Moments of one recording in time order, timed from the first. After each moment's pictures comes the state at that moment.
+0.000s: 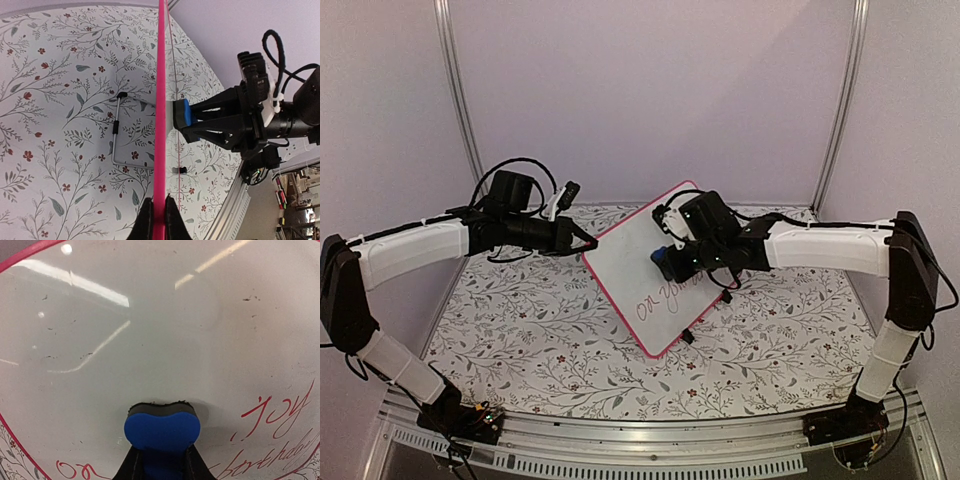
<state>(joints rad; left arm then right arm) -0.49 1.47 1.08 -0.23 0.59 -0.36 0.87 1.79 1.34 -0.26 0.09 0.12</state>
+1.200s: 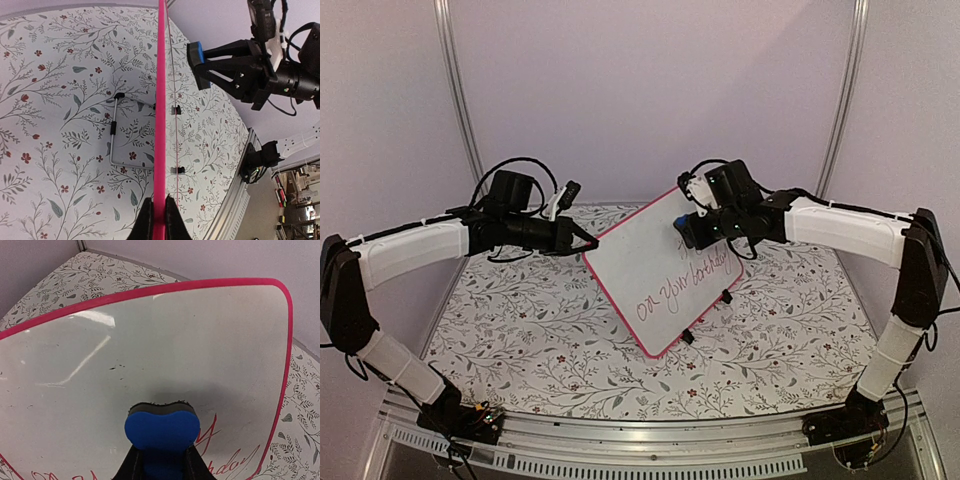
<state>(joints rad) -0.49 1.47 1.08 -0.22 0.60 -0.35 0.74 1.74 1.42 -0.33 0.12 0.07</state>
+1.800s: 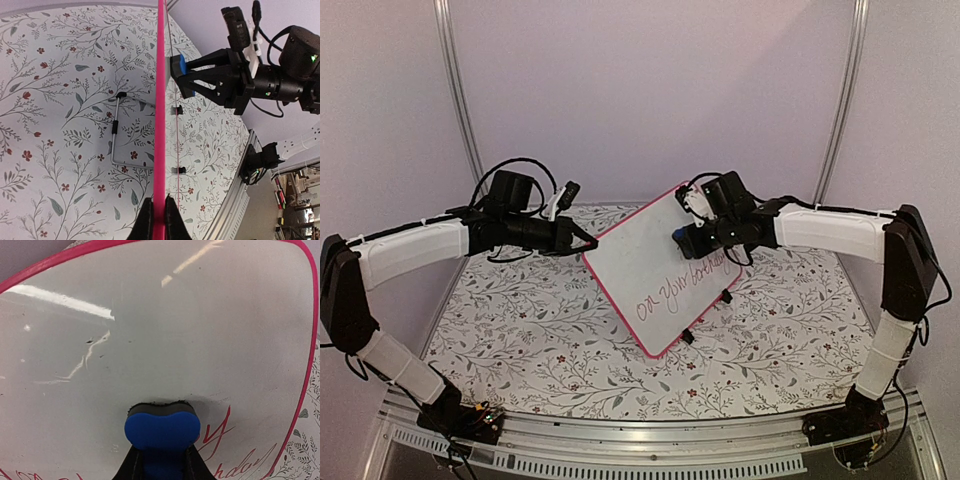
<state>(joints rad) -0.49 1.47 1.08 -0.22 0.60 -0.36 0.71 1.82 1.40 -0.30 0.04 0.07</state>
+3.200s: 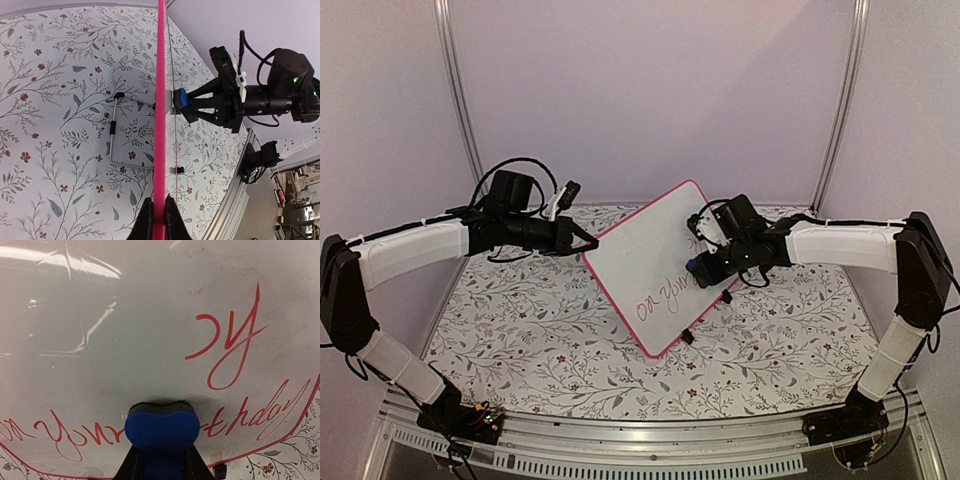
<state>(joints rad) -0.49 1.47 1.08 -0.22 0.61 -0.36 0.71 1.72 1.19 -0.32 0.01 0.10</state>
